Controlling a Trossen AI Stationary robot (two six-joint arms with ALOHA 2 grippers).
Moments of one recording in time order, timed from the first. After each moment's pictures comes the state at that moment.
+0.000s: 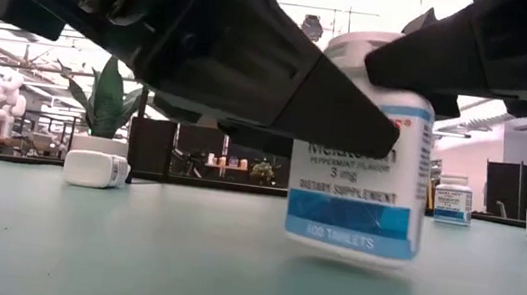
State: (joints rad) left arm -0.50 2.10 1.07 0.58 -0.18 -0.14; right arm 0.67 1.92 0.83 0.68 0.49 0.17
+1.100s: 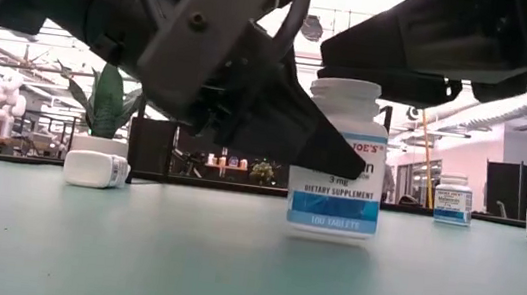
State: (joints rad) left arm -0.51 2.10 1.07 0.52 -0.51 -0.14; right arm 0.68 1.92 0.83 0.70 0.79 0.22
